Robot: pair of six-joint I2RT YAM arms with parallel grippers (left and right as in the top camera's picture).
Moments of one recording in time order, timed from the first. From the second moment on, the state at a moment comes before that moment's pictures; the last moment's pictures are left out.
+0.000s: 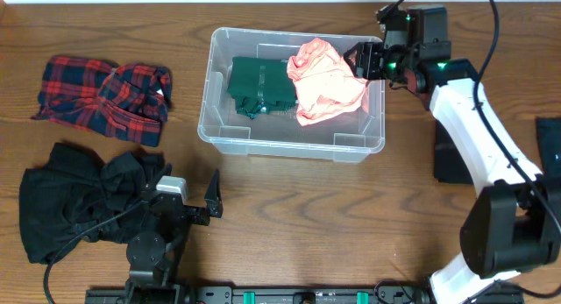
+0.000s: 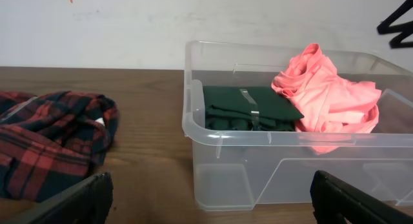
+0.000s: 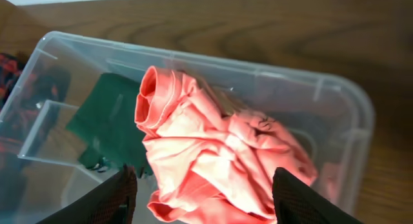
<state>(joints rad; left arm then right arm) -0.08 0.02 0.04 -0.14 0.12 -0.09 0.15 1.78 1.45 -0.43 -0.37 0.20</state>
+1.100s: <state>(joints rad) -0.08 0.02 0.04 -0.14 0.12 -0.09 0.36 2.06 1.45 -0.20 -0.04 -0.01</state>
